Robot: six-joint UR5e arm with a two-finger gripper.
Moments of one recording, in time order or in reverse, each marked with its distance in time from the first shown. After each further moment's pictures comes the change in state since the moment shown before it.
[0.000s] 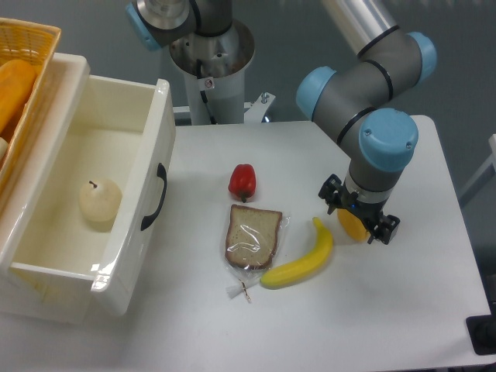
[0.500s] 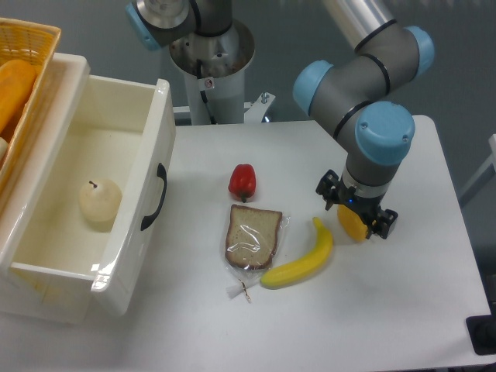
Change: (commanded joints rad) arm -0.005 0.084 -0.099 0.005 -0.002 -0.041
